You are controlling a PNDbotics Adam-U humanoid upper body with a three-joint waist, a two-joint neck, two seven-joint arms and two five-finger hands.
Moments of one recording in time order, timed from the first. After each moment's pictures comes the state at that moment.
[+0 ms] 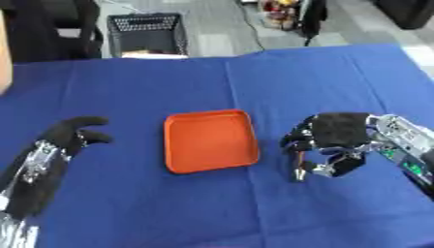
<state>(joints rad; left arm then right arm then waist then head) -0.09 0.21 -0.02 -1.85 0.03 -0.15 -0.35 -0.44 -0.78 0.42 -1.52 1.01 -0.67 0.27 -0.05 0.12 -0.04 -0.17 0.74</state>
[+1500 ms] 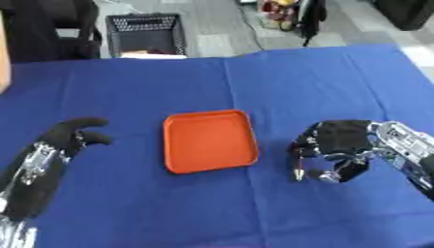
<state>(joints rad) -0.09 0.21 -0.03 -1.85 0.03 -0.15 -0.36 -0.42 -0.79 0.42 -1.45 1.08 -0.69 0.20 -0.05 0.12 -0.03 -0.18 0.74</state>
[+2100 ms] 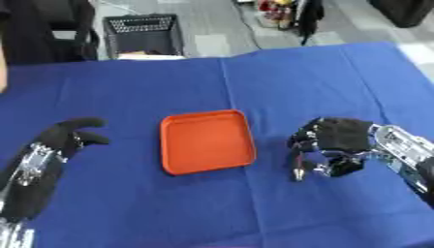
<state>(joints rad) -0.09 0.21 -0.03 -1.85 0.03 -0.15 -0.36 -0.40 -0.76 0.39 -1.42 1.16 -0.64 0.03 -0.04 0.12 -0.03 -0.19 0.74</state>
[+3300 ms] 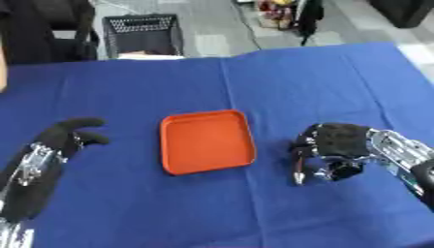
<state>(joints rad) -0.09 0.21 -0.03 -1.85 0.03 -0.15 -0.36 -0.41 -0.75 0.41 -1.38 1.22 -0.68 0.01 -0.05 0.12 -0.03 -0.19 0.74</state>
